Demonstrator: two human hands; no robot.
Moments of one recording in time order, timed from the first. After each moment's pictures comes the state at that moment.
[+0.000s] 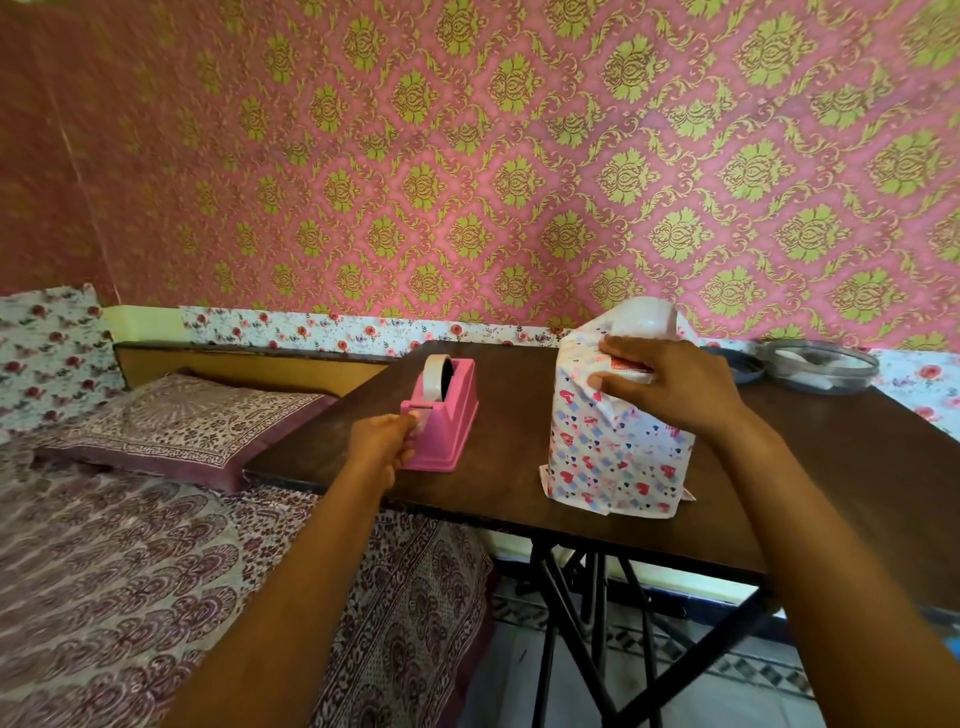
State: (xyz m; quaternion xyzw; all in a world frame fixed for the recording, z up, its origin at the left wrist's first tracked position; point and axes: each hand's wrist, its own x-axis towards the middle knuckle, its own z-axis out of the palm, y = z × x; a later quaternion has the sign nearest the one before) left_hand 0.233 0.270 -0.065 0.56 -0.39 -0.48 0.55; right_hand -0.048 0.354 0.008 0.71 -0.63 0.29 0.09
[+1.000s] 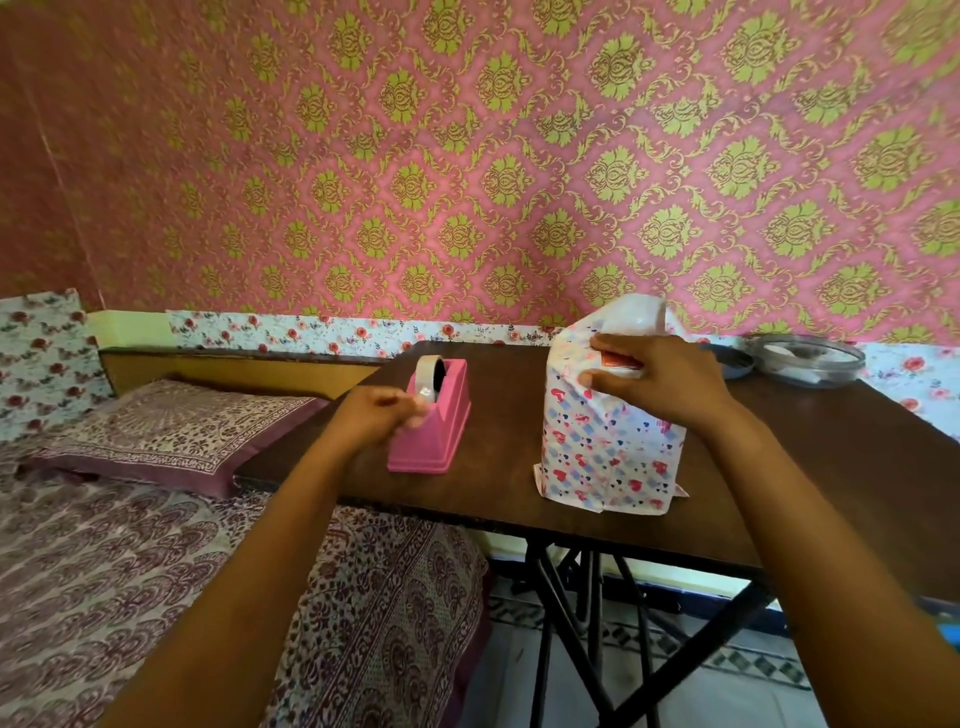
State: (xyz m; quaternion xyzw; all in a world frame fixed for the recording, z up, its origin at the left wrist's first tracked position) left_hand 0.247 0.289 -0.030 0.54 -0.64 -0.36 0.41; right_hand -0.045 0.354 0.011 0.71 -0.64 0.28 0.08
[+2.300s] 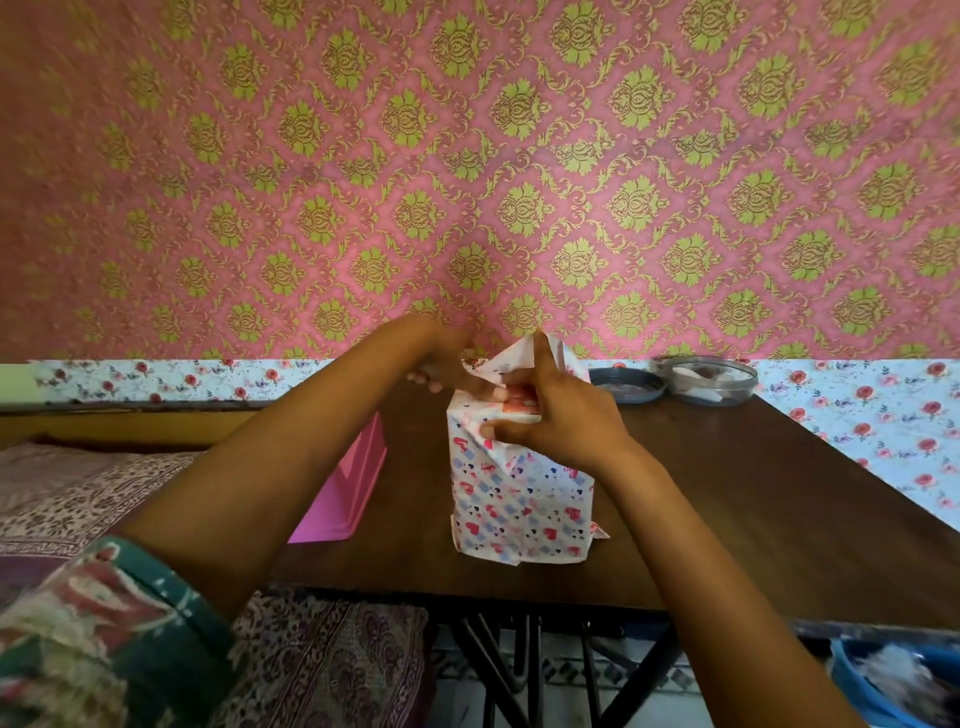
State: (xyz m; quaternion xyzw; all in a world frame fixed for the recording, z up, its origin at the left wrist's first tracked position) left_hand 0.085 0.248 0.086 0.51 -0.86 -0.04 -0.04; right_hand -0.042 0.351 0.016 0.70 -0.65 0.29 0.05
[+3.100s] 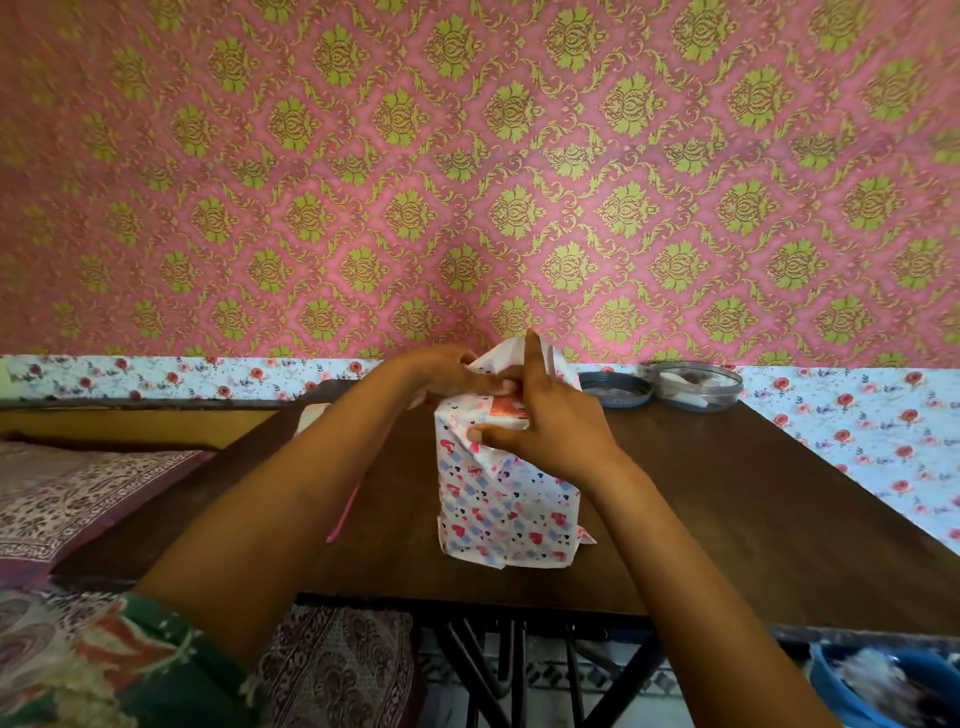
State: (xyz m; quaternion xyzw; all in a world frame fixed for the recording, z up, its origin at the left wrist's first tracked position) left_hand 0.072 0.248 0.058 0.46 -0.80 -0.34 0.16; right_hand -0.042 0.352 0.012 0.70 -0.65 0.29 0.08
